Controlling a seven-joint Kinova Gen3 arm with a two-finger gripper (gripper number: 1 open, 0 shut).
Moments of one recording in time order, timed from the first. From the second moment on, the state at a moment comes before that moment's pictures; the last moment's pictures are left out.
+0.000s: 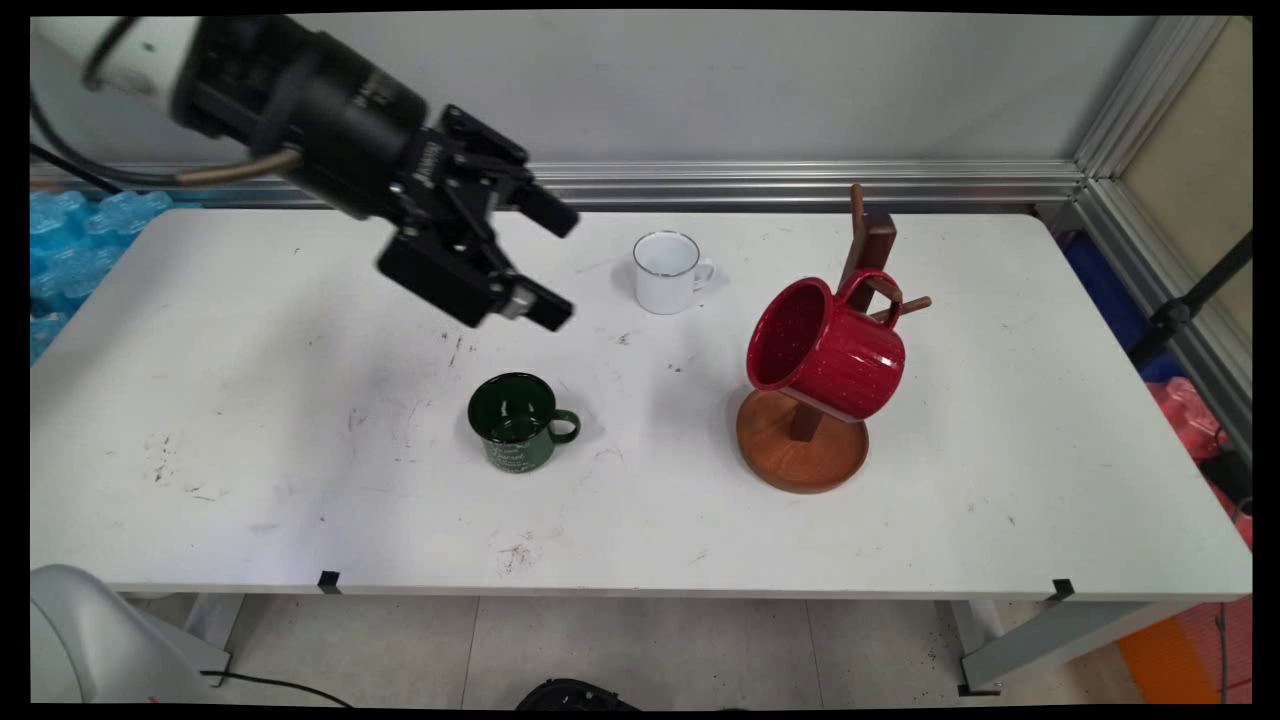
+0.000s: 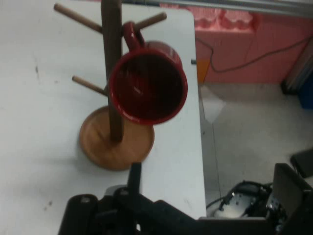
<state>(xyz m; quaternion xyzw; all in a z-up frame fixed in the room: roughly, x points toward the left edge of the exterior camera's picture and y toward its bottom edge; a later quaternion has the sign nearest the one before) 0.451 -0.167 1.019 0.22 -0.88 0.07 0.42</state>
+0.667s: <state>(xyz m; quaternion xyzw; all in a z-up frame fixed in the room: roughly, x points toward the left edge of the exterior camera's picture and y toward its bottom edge) 0.399 -0.196 0.971 0.23 -0.85 0.07 0.46</state>
